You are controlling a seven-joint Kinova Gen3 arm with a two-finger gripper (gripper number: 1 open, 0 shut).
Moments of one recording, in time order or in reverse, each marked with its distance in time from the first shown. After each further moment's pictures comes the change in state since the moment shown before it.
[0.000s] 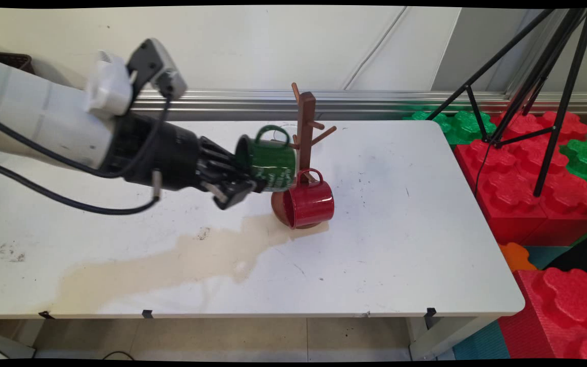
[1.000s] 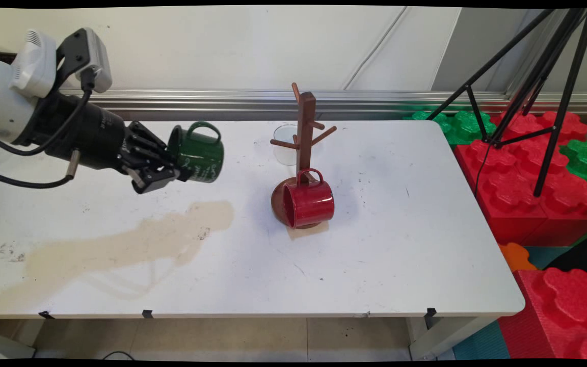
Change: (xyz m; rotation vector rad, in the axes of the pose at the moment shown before) arm -0.029 -0.071 -0.056 0.064 -0.171 0.124
